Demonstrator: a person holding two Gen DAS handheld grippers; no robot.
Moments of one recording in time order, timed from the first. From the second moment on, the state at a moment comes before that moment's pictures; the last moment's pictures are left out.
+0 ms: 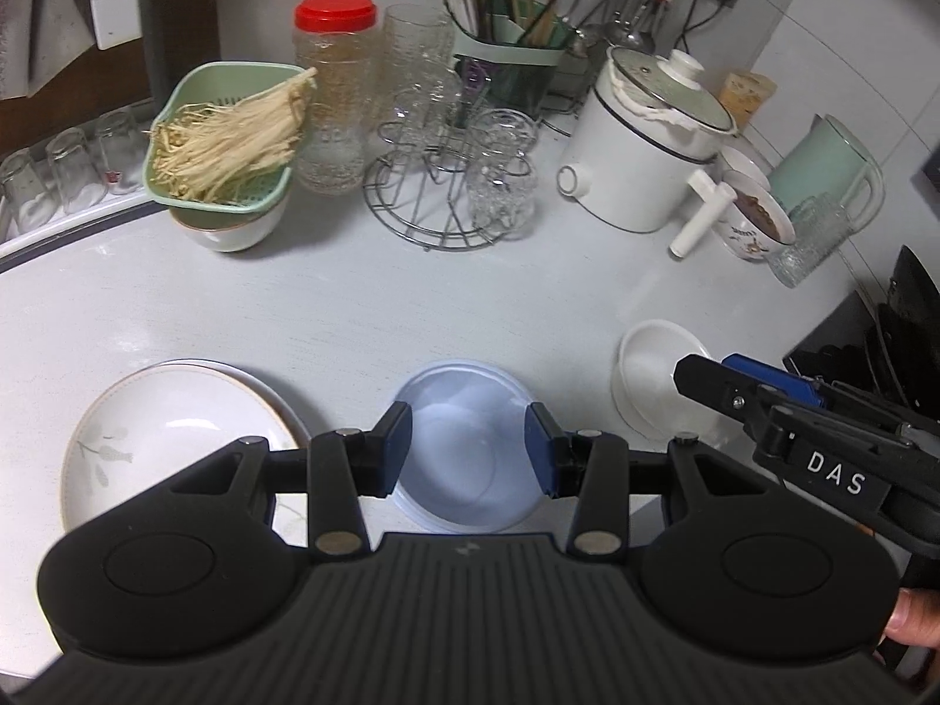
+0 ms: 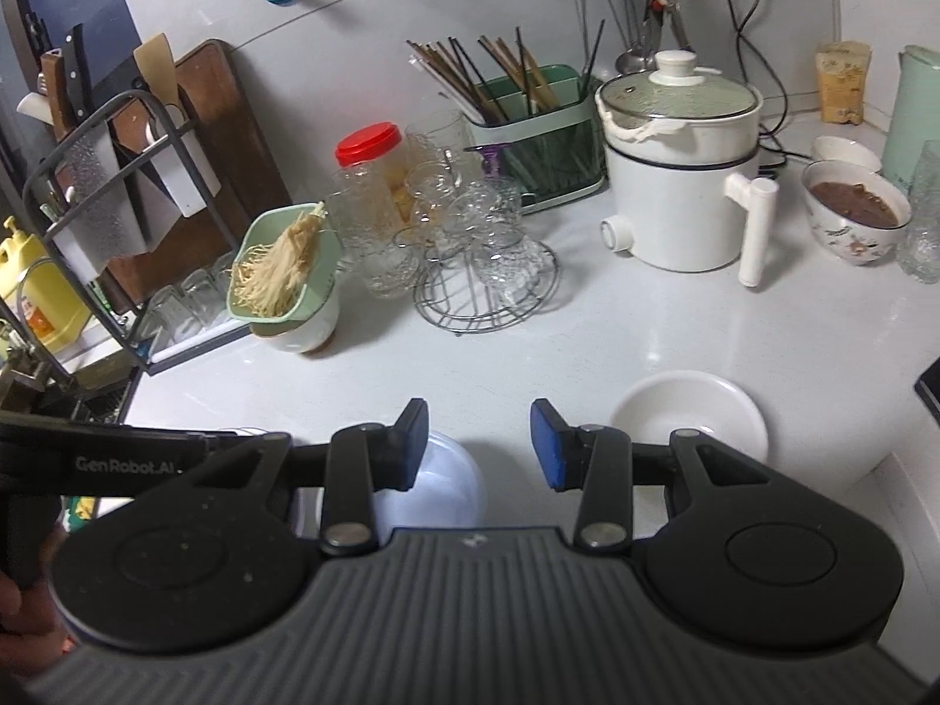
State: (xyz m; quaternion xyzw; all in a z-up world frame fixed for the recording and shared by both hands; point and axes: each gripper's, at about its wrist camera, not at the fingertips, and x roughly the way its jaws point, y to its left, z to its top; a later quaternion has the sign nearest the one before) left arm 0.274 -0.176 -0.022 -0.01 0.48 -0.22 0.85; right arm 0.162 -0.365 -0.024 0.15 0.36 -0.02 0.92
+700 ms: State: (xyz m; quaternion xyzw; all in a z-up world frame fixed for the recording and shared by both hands) left arm 0.242 -0.204 -0.017 0.00 0.45 -0.25 0.86; right arm 0.115 -0.406 -0.036 0.18 0.32 -0.09 0.92
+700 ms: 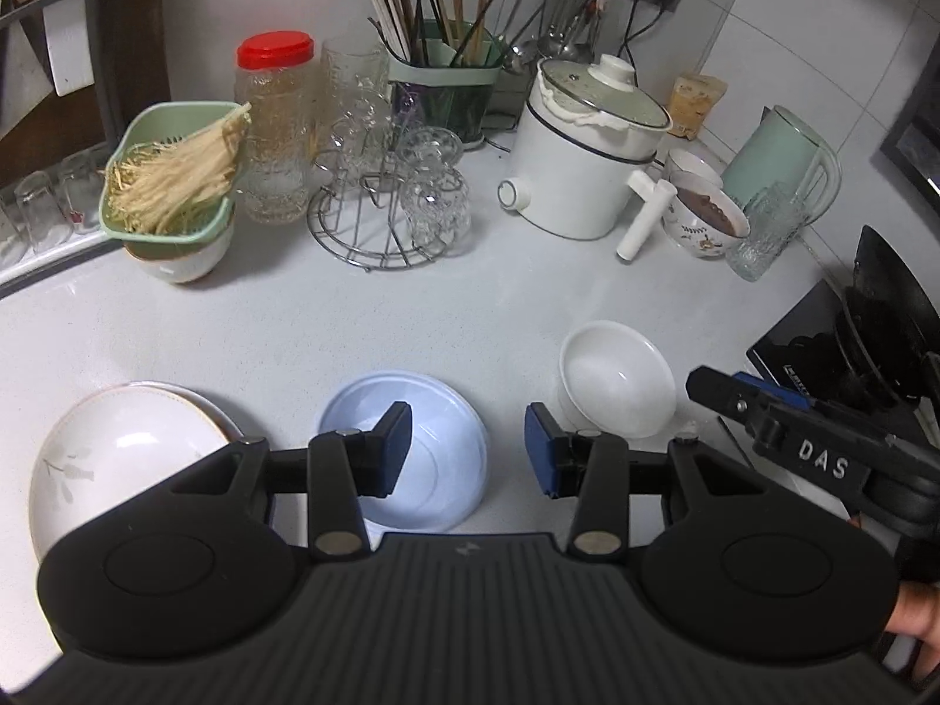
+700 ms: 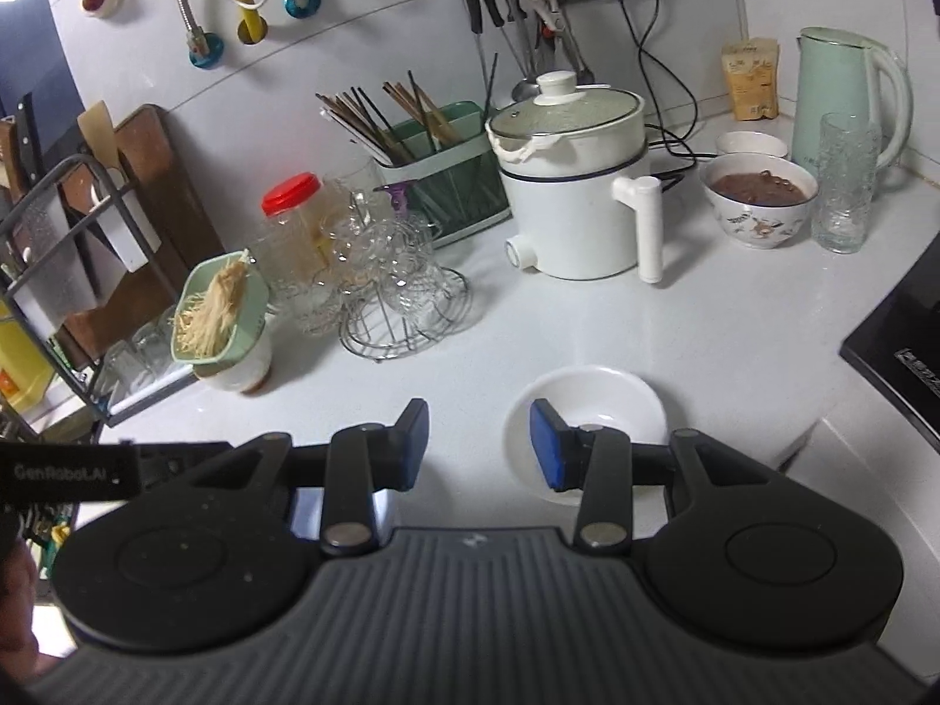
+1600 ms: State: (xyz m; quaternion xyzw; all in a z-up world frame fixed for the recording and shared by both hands) left arm 0.314 -0.301 -0.088 0.06 0.50 -0.31 0.80; right arm 0.118 -0.471 -0.098 0.24 0.35 -0.17 0.89
